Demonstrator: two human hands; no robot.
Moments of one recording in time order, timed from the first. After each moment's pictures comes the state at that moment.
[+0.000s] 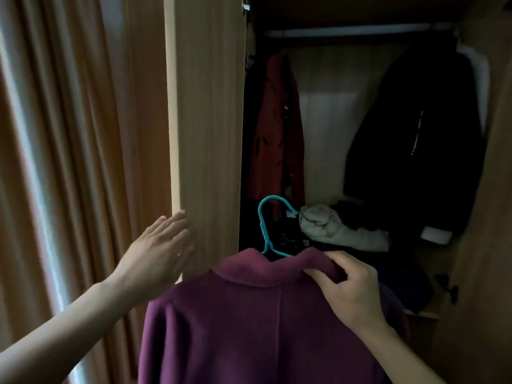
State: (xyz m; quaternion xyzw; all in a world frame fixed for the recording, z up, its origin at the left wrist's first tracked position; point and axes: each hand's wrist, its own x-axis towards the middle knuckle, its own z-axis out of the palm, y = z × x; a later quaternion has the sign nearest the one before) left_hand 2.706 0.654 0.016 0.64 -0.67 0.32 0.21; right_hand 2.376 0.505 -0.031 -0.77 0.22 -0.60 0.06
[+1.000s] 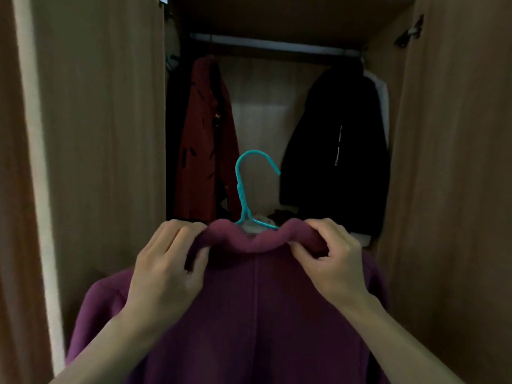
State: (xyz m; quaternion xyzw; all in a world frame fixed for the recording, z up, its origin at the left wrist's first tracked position) left_hand 2.573 0.547 0.041 0.44 -0.65 0.33 0.52; right_hand 2.320 0.452 0.041 -0.72 0.24 -0.63 -0.12
